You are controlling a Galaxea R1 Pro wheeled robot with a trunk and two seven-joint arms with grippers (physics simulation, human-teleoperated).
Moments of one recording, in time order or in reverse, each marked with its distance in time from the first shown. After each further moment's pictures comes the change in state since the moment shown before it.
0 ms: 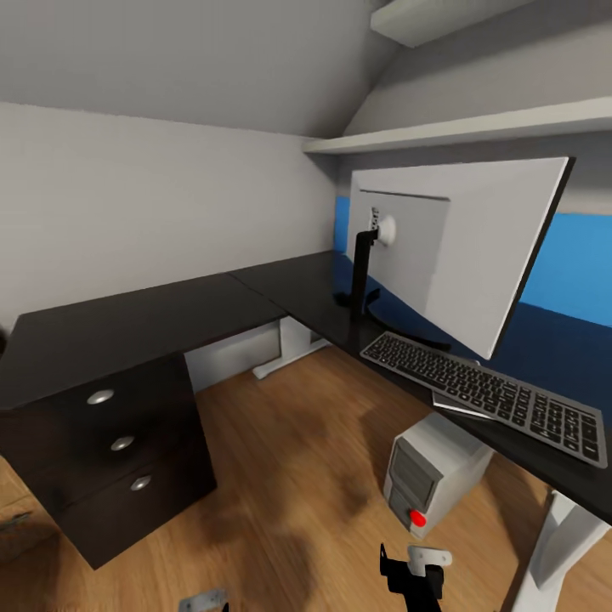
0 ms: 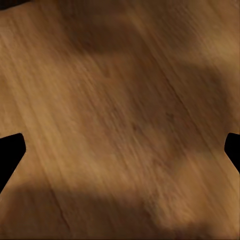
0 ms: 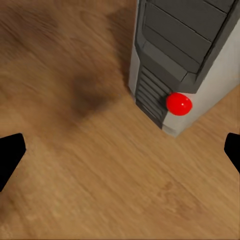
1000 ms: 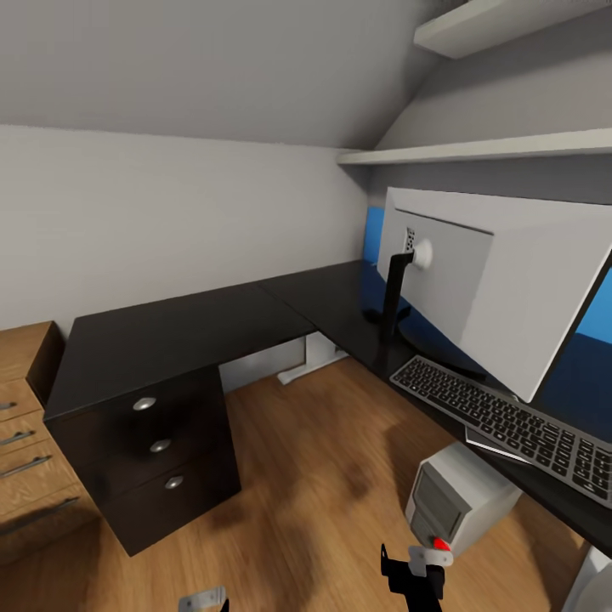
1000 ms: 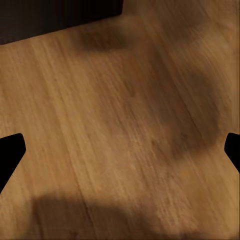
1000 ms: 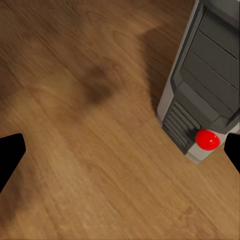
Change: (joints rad) left arm 0.000 -0.003 0.000 0.000 -0.001 -0.032 0.004; right arm 0.001 -0.003 -0.001 0.000 0.003 -0.006 0.000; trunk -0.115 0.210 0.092
